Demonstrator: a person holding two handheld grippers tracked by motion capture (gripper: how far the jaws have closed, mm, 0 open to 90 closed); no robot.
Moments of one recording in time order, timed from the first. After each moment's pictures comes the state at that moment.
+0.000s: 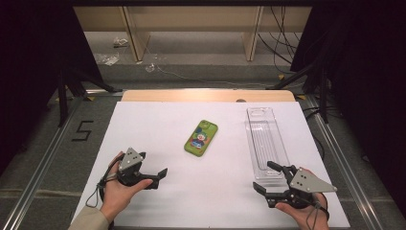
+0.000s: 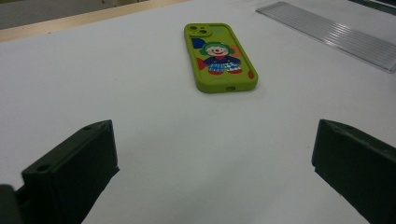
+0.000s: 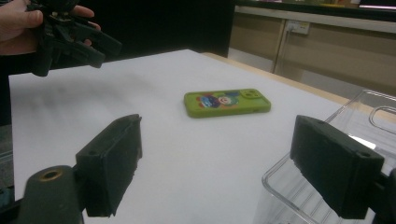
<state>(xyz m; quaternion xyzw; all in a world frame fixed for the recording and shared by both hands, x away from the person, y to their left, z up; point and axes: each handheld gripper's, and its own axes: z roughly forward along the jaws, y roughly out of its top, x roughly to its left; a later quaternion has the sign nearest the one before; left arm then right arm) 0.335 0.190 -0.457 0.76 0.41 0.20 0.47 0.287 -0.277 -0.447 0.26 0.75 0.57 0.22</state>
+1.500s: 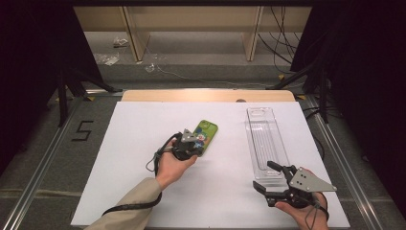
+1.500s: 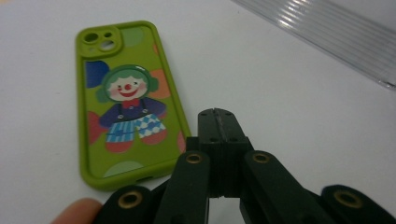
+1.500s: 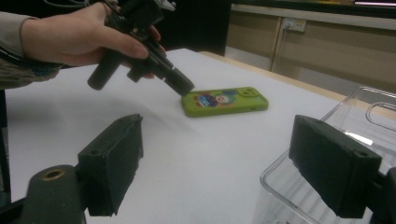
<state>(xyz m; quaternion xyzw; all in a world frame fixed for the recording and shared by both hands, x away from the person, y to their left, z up) 0.415 0.055 -0.462 0.83 0.37 0.12 0.40 0.287 -0.276 -0.447 0.27 0.74 0.57 0.23</state>
